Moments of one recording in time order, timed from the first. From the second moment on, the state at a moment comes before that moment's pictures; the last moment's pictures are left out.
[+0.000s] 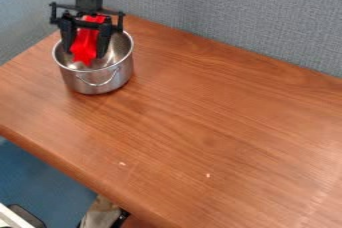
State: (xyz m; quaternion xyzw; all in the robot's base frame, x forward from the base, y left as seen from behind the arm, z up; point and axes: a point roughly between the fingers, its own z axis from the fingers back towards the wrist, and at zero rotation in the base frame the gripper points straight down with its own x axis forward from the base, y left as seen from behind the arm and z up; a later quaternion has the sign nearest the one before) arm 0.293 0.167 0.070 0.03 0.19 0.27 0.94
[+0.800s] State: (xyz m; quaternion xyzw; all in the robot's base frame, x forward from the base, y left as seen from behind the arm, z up) arm 0.280 0.136 0.067 -0.01 0.20 0.26 0.94
